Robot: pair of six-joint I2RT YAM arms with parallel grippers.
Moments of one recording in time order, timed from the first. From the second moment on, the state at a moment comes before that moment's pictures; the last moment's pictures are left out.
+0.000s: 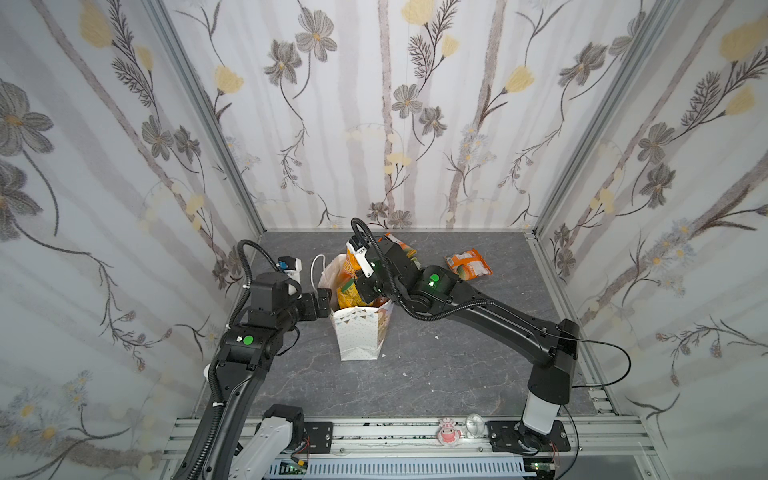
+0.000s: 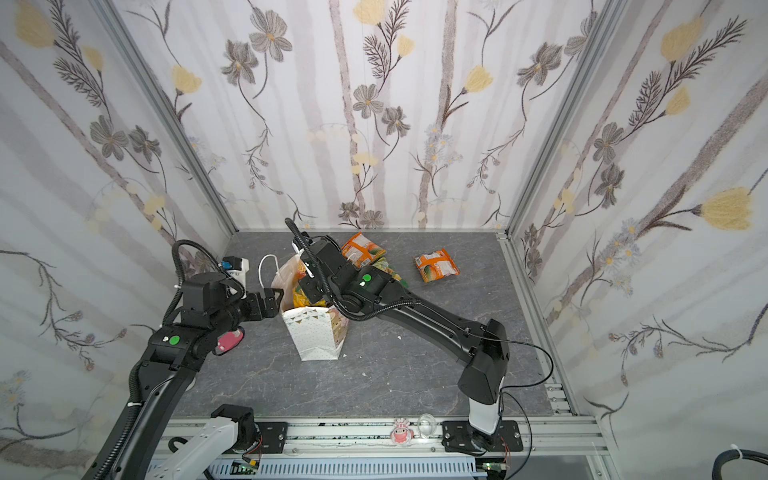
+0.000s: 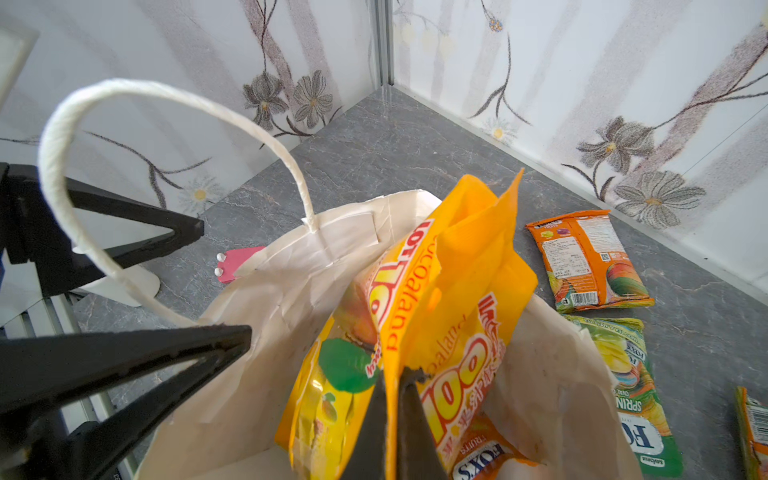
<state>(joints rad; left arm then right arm) -0.17 0.85 0.98 -0.74 0.09 -0.24 1.05 1.82 1.87 -0.59 0.21 0.19</state>
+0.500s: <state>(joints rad) -0.17 0.86 0.99 -0.74 0.09 -0.24 0.99 1.85 1.80 -0.50 0.08 0.27</state>
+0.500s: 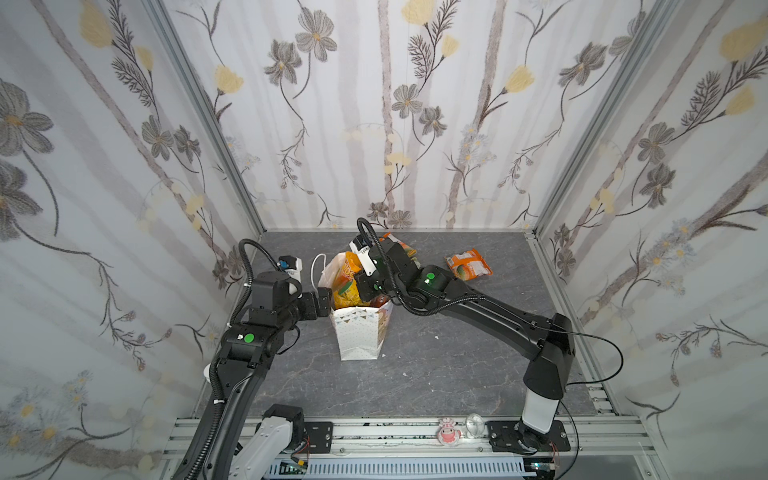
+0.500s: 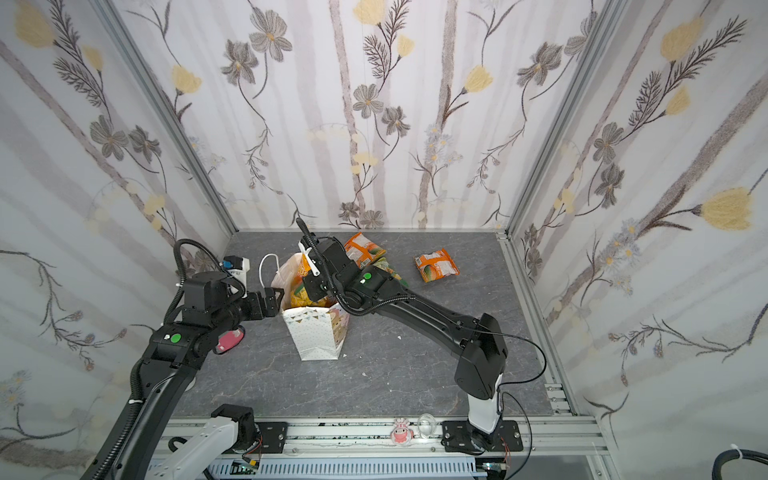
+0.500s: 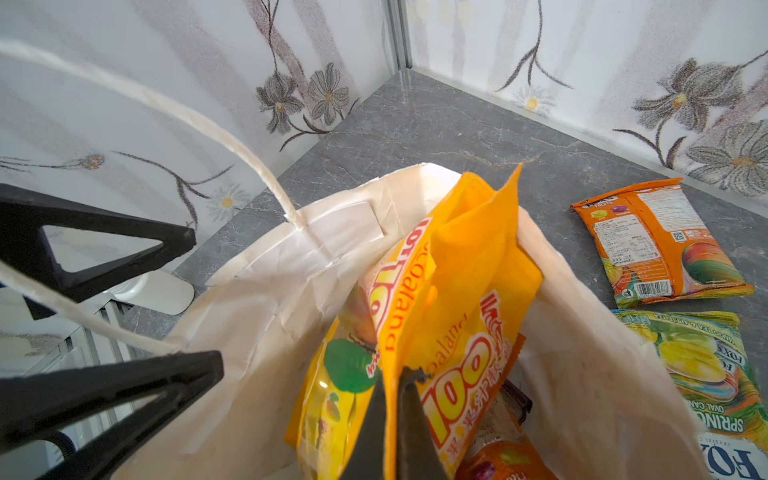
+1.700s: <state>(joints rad) -0.17 0.90 1.05 -0.77 0.10 -0.24 1.04 1.66 1.88 -0.61 0.23 0.18</state>
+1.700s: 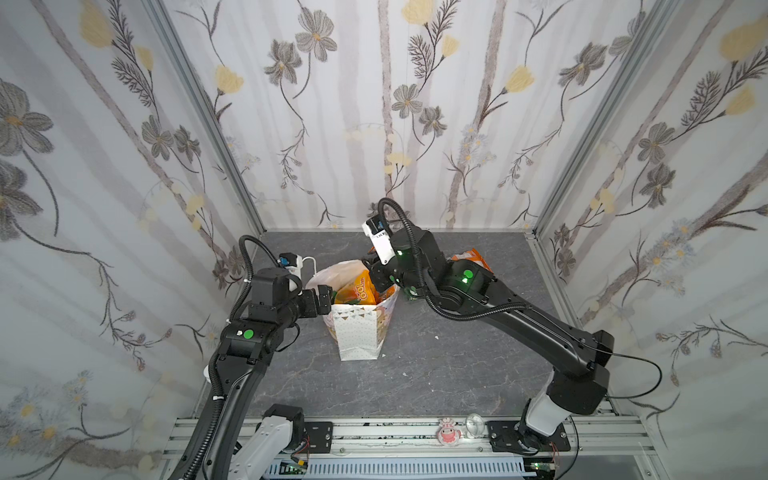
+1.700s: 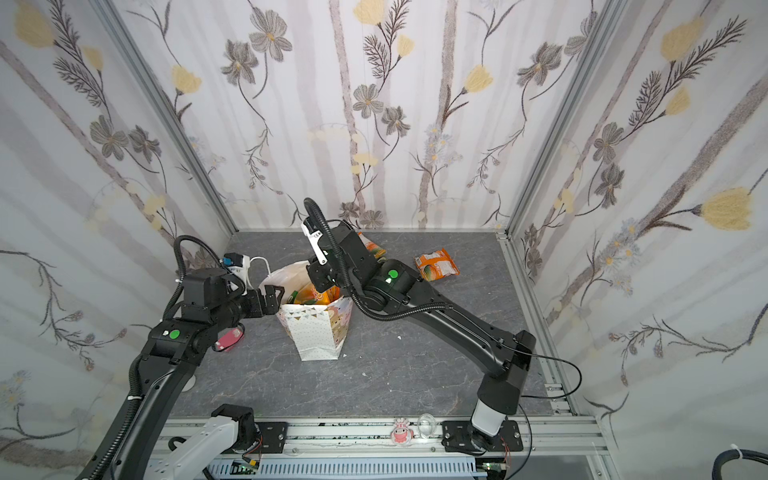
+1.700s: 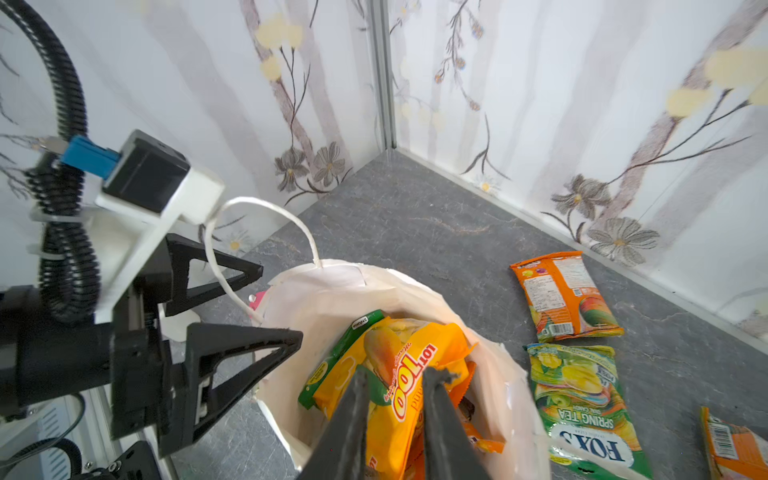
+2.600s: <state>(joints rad) -0.15 0.95 1.26 -0.88 0.02 -0.40 0.48 1.10 1.05 -0.47 0.07 0.37</state>
